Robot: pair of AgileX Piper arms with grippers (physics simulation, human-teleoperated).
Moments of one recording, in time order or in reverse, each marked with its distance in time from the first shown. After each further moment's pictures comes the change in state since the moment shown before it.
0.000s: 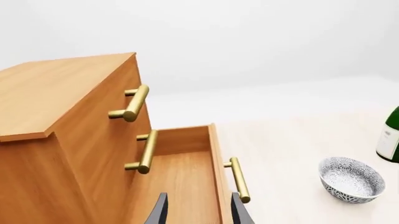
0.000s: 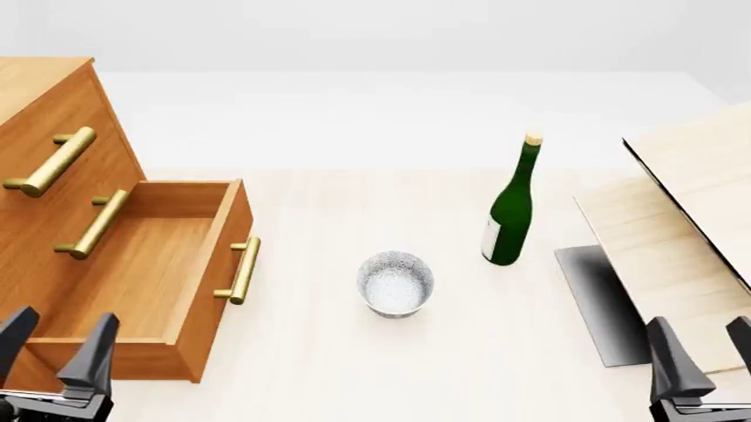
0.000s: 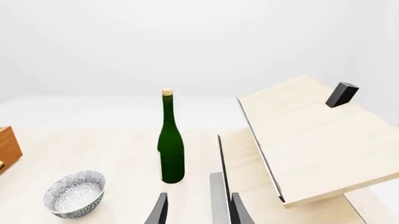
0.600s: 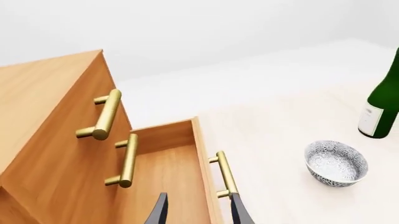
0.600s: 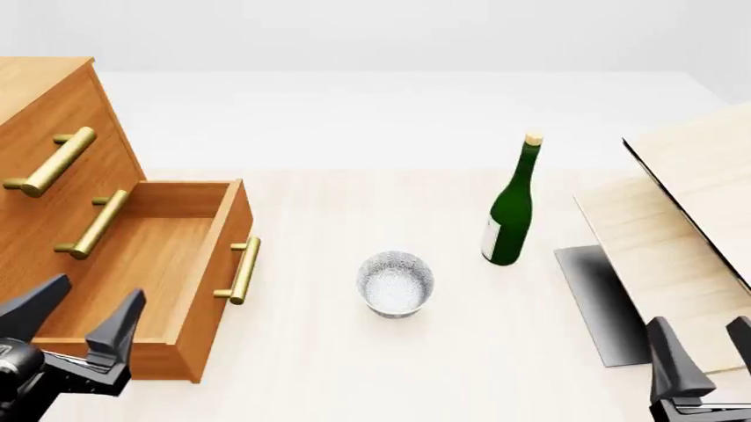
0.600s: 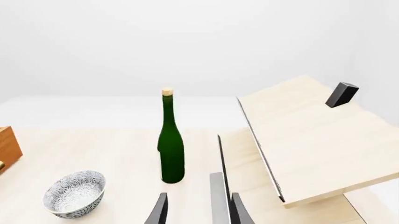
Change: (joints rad) left arm -0.088 0.253 -0.135 0.007 0.050; right arm 0.000 0.000 0.000 0.000 0.000
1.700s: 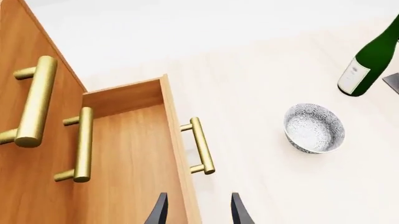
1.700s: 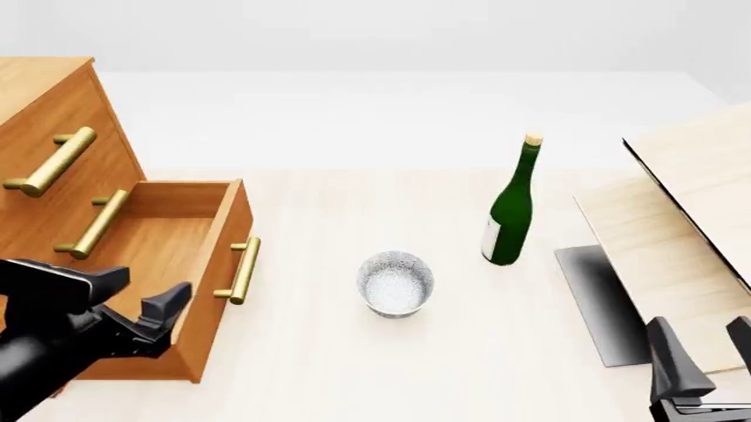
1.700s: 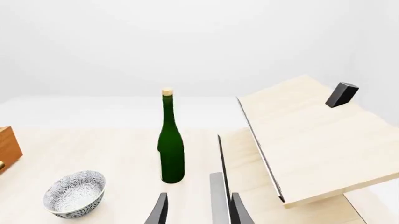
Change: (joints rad) left arm -0.094 0.333 -0.212 0.227 -0.087; right arm 0.000 0.000 0.000 0.000 0.000
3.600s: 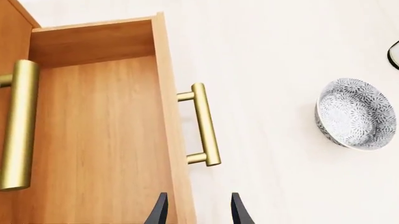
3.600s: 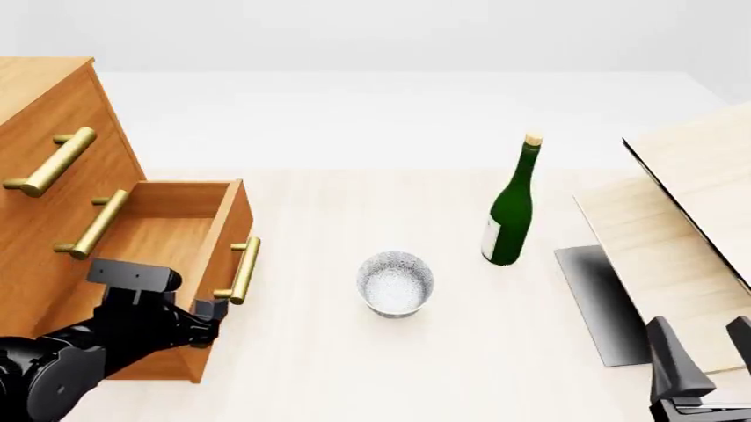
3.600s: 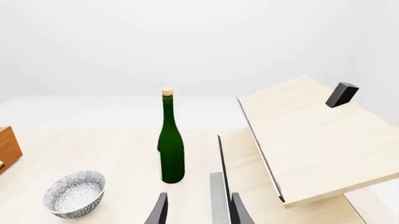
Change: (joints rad) left arm 0.016 0.475 -0.001 -0.204 -0.100; right arm 0.000 0.000 0.000 0.000 0.000
